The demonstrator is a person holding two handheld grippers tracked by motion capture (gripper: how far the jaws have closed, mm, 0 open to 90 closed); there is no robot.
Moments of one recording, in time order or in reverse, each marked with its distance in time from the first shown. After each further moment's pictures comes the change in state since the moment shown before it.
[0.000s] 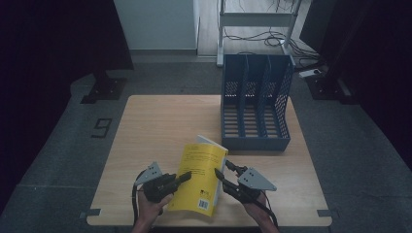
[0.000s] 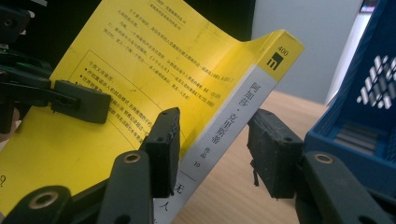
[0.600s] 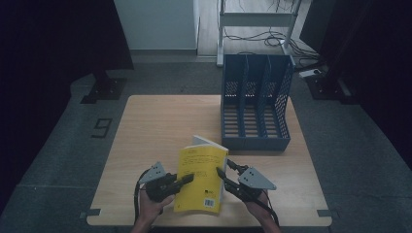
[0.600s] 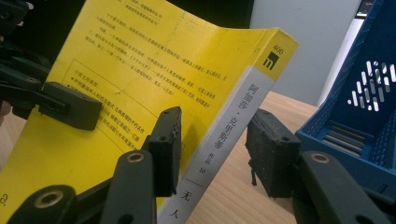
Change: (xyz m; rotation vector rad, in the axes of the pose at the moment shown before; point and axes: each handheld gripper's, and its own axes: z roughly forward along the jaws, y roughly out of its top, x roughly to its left) left arm 0.006 -0.004 0.008 0.061 -0.005 0.017; right arm -0.006 -0.004 0.002 0.020 -0.011 -0.042
